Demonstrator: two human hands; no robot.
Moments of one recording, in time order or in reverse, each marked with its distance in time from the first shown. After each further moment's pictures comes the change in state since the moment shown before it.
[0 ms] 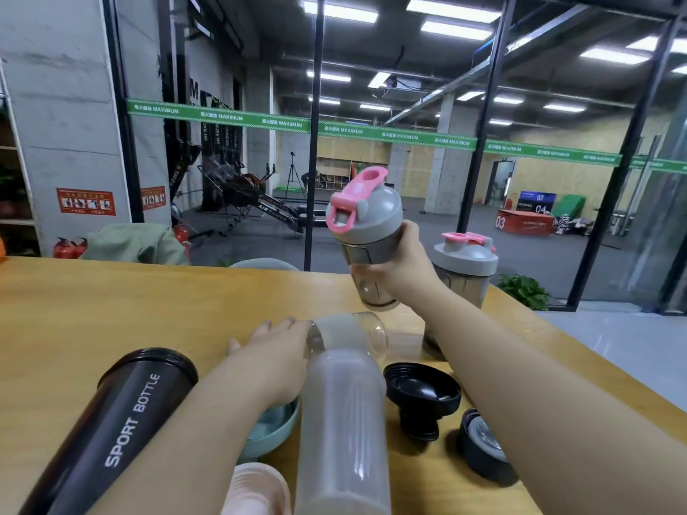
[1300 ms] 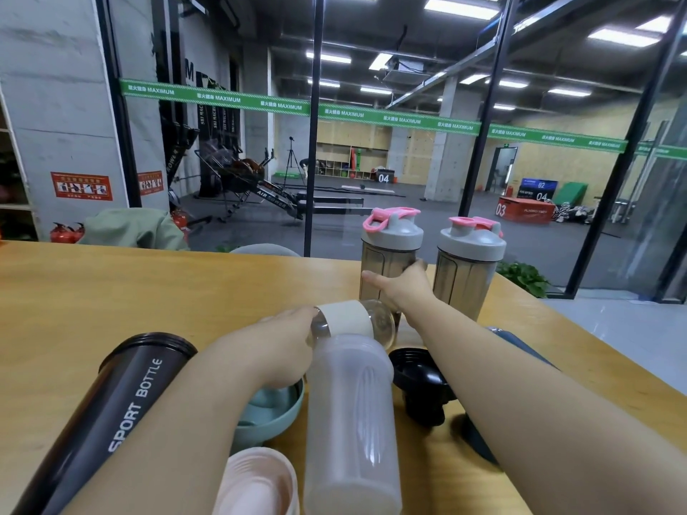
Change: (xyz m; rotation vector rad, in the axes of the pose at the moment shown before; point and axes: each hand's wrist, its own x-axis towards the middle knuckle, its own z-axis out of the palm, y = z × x) left_hand -0.008 -0.002 -0.011 -0.120 -0.088 0.093; right_hand -0.001 0.045 0.026 0.059 0.067 0.486
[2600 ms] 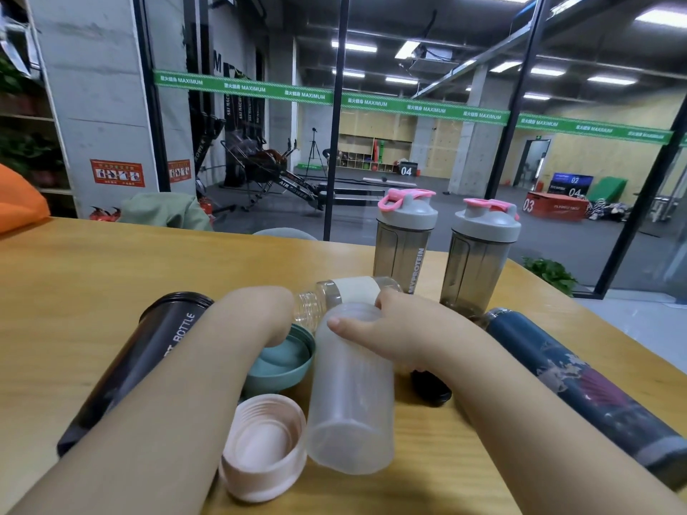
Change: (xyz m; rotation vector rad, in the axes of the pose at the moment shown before) left_hand 0.002 -0.018 -0.001 0.431 -0.037 -0.221; right_hand -0.150 -0.033 -0.031 -0.954 -0.503 -0.201
